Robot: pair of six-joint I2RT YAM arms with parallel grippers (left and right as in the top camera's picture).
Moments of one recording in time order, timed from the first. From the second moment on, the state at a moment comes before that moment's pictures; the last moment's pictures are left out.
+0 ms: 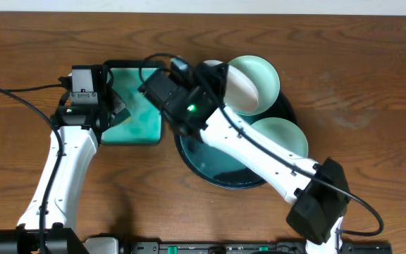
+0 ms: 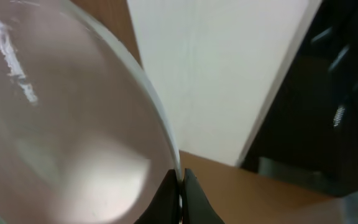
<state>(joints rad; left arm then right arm) 0.01 1.43 1.05 -0.61 -0.14 -0.64 0.91 1.99 1.84 -0.95 1.21 -0.58</state>
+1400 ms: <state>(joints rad) 0.01 1.43 1.05 -0.61 -0.14 -0.64 -0.46 1.99 1.73 -0.89 -0.58 -0.15</state>
